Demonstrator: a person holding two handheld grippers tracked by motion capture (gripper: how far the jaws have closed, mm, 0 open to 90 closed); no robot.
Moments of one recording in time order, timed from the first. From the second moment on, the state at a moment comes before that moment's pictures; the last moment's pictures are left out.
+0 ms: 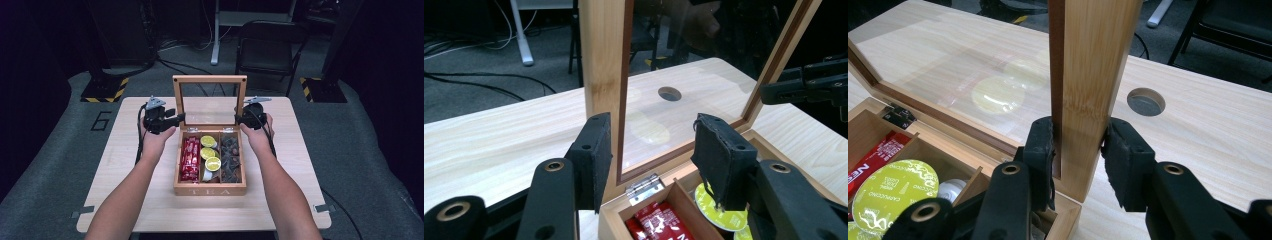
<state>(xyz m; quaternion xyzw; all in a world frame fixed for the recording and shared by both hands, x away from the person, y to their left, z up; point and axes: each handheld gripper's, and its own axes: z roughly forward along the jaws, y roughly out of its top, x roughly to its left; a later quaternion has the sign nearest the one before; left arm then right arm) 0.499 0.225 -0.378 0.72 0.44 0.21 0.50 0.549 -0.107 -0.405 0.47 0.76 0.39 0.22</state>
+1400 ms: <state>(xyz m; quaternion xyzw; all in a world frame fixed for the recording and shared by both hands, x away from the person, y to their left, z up) 0.486 0.247 -0.381 0.71 0.45 0.22 0.49 0.558 -0.100 -0.411 0.50 0.74 0.39 0.22</state>
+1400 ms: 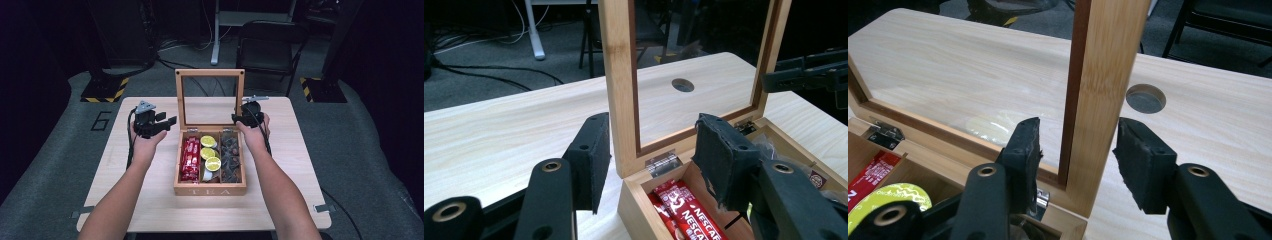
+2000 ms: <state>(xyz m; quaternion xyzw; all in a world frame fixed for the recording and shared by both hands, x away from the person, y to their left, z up) 0.492 0.236 -0.379 0.72 0.45 0.21 0.49 0.525 -0.123 -0.407 0.48 0.76 0.39 0.21</state>
